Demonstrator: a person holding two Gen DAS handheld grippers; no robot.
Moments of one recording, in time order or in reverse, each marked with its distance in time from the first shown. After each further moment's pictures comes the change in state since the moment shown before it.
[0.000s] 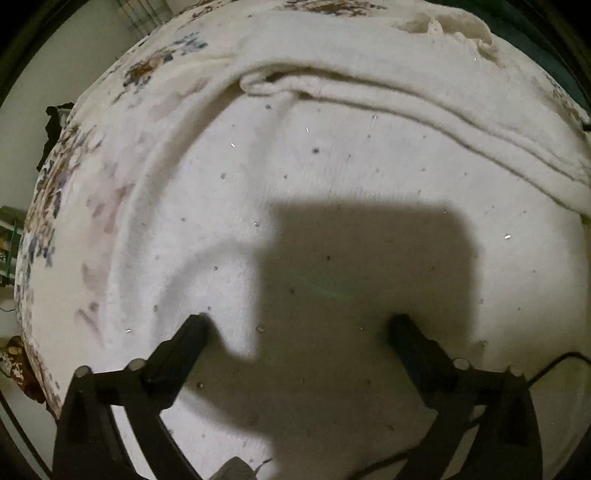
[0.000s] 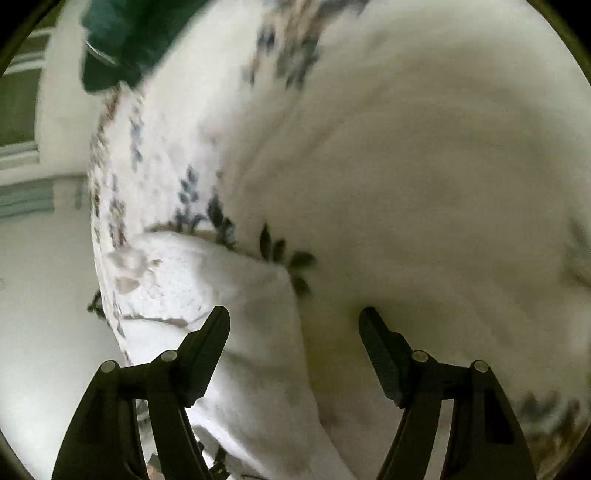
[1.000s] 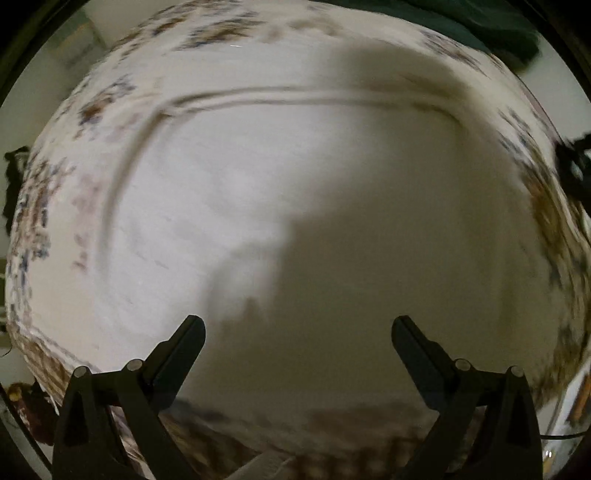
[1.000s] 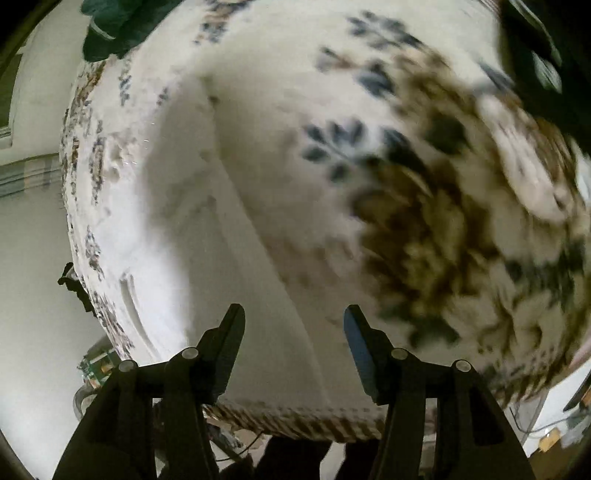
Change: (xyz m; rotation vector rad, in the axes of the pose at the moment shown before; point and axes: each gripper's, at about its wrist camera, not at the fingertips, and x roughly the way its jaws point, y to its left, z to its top) left arm -0.128 -0.106 -0.109 0.228 0.011 -0.179; right arm -0.161 -0.084 -0.232 0.070 0.049 -0.188
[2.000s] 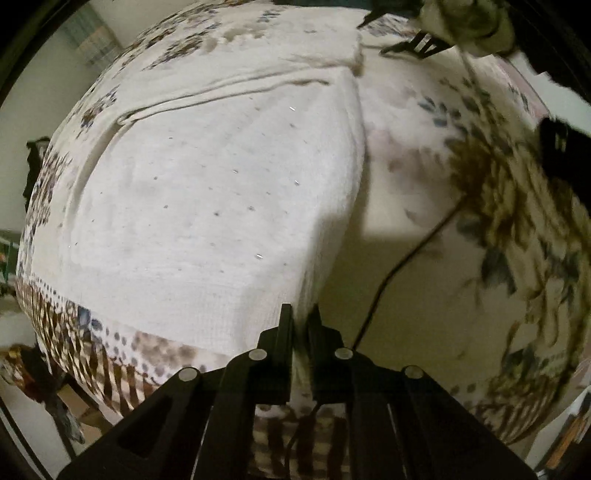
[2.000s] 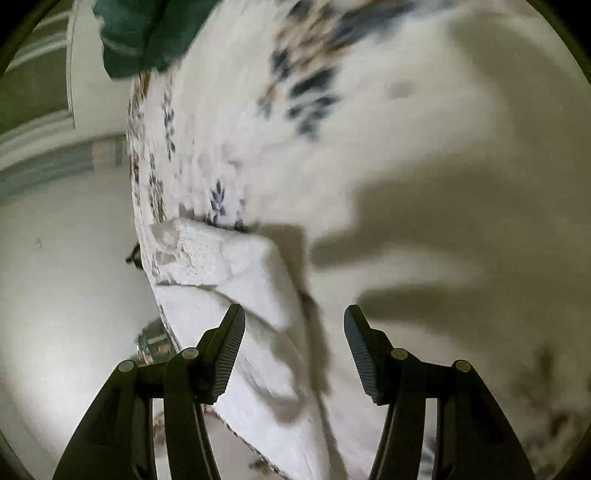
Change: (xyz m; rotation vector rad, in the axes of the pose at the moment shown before) left arm -0.013 -0.200 -0.019 -0.106 -0.022 0.103; right arm 0.115 0.104 0.287 -0.174 0.122 0.342
